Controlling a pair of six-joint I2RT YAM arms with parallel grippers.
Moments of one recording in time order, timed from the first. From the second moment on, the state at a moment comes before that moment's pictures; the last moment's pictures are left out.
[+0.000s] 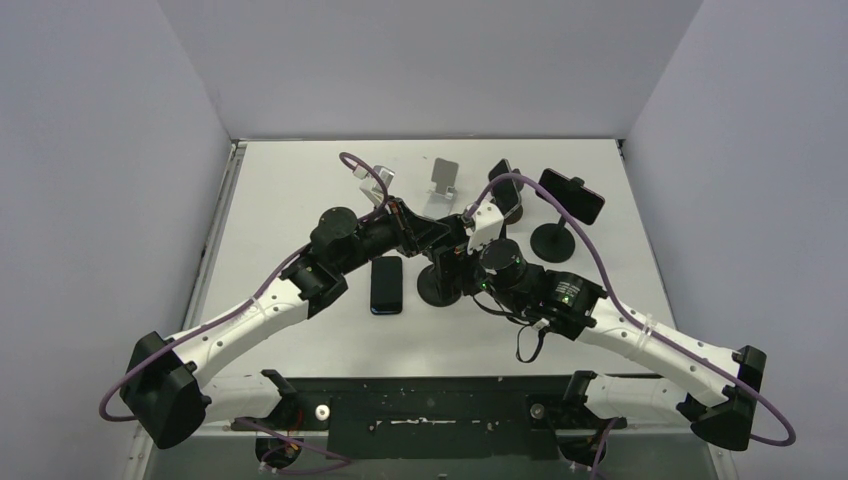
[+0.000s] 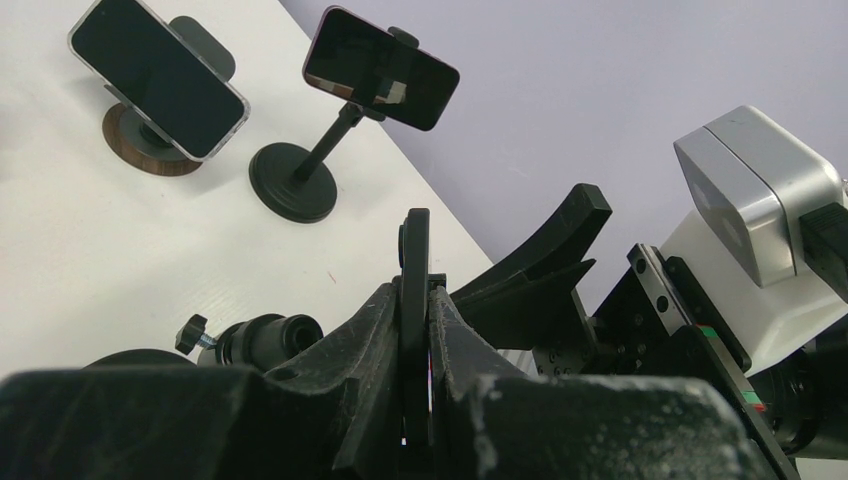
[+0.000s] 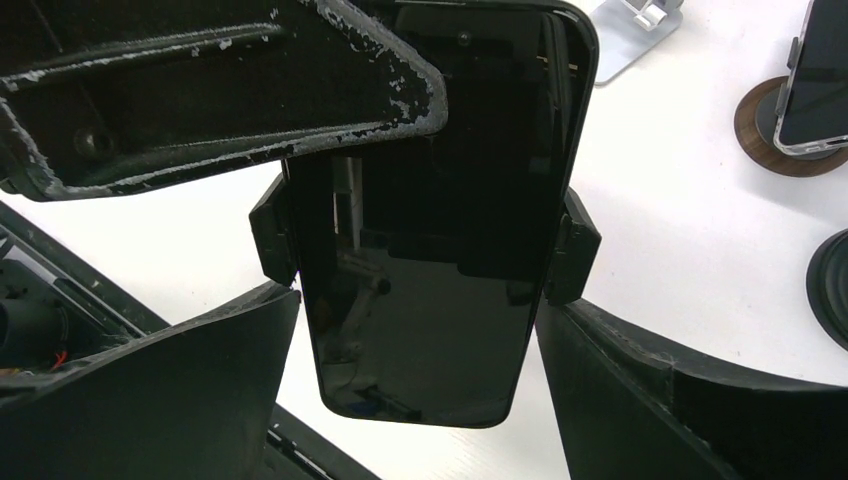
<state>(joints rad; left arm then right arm) -0.75 1.21 0.88 0.34 0.24 -0.74 1.02 1.06 1.03 -0.47 0.34 0.35</state>
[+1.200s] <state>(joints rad) -0.67 0.83 0.77 0.23 0.08 -0.63 1.02 1.05 1.03 -0.47 0.37 0.38</state>
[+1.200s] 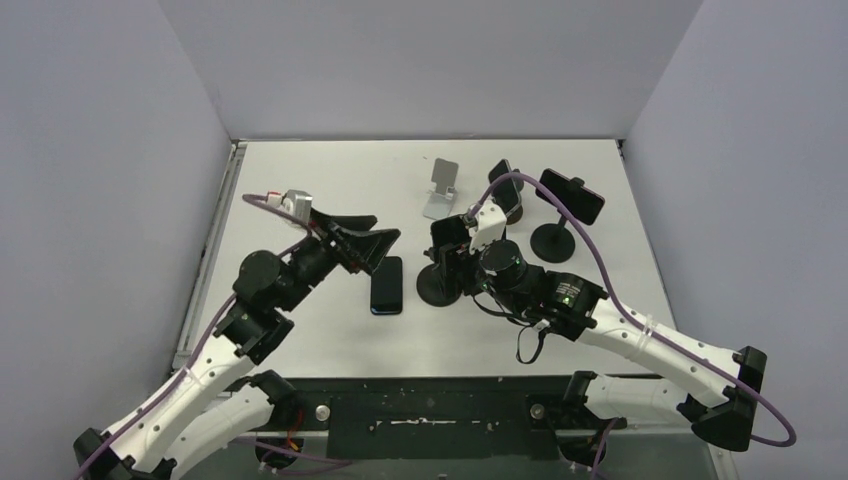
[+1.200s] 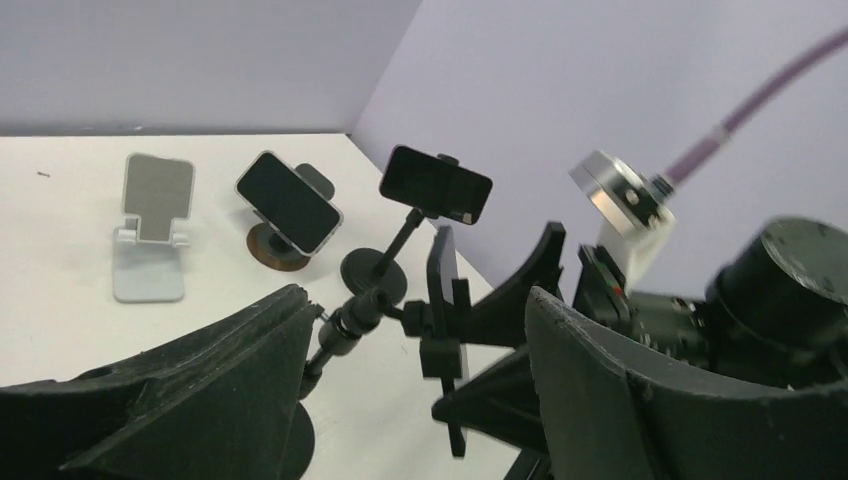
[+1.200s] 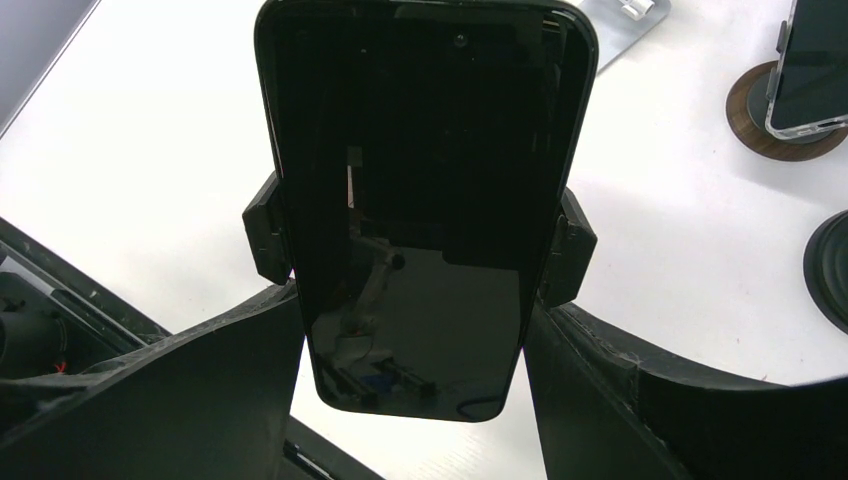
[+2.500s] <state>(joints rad) -0.93 1.08 0.43 0.77 0.16 -0.50 1.02 1.08 1.06 -0.51 0.40 0.49</state>
